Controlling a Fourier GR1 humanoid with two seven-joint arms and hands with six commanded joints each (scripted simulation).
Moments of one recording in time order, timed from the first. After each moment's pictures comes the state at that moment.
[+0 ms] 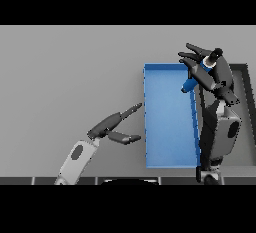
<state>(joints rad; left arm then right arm) -0.20 0.05 -0.43 -1.59 -0.09 -0.37 0.12 -0.62 -0.13 -0.29 -1.84 -0.22 0.21 0.61</state>
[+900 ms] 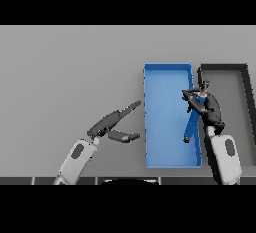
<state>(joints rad) -0.21 0.06 -0.42 -1.56 -0.13 -0.34 0.05 -0.16 -0.39 0.09 -1.67 -0.38 -0.23 0.60</state>
